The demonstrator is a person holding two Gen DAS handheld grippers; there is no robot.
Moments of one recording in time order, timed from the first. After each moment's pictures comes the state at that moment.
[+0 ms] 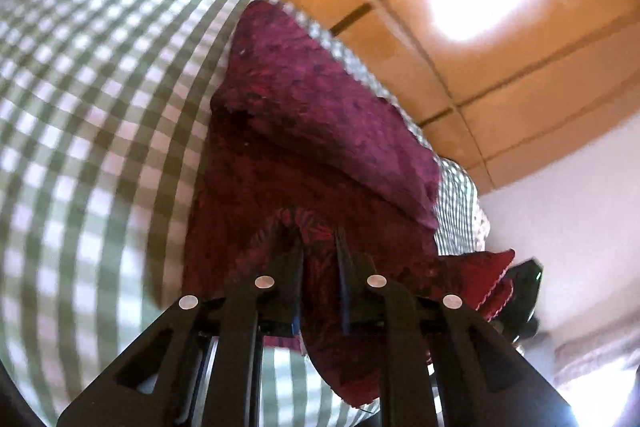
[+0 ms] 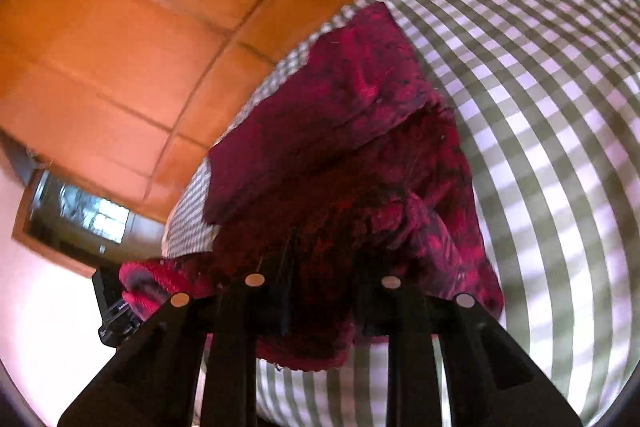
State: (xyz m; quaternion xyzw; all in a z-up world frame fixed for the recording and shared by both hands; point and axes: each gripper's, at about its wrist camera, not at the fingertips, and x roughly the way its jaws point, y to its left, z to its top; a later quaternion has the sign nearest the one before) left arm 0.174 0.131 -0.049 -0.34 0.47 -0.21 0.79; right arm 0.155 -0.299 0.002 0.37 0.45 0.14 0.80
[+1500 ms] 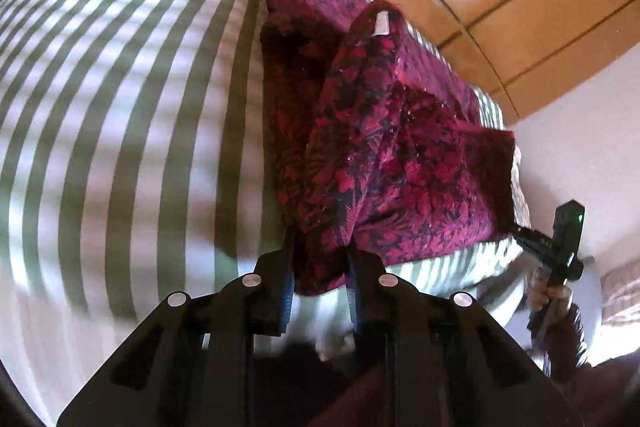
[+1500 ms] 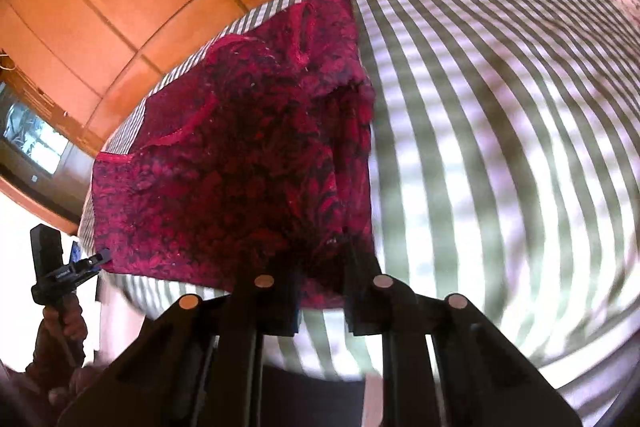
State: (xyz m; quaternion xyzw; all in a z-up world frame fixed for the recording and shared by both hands) left arm -0.005 0.141 -0.076 -0.22 0.51 -0.20 0.80; right arm 0.007 -0.304 0.000 0.19 0.50 0.10 0.84
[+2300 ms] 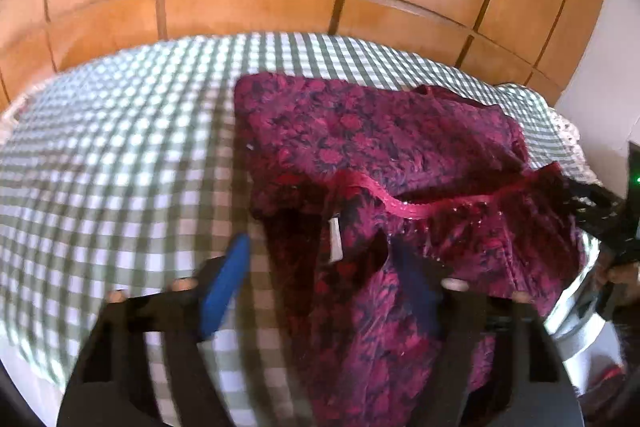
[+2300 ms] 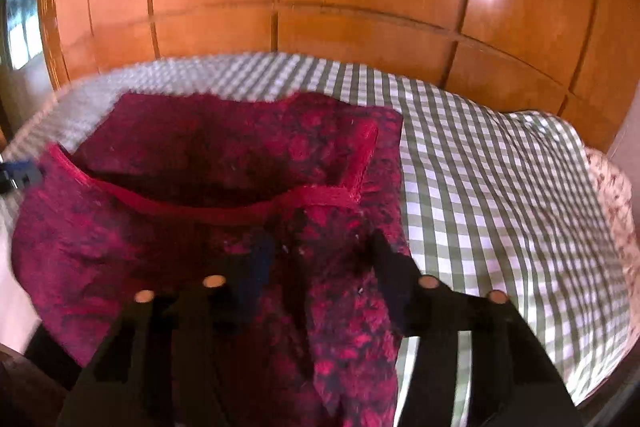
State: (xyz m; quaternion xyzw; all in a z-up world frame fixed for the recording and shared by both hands) left arm 0.081 0.098 -0.020 -0.05 0.43 -0.15 0.89; right arm 0.092 -0.216 0.019 -0.07 0.39 0.03 0.92
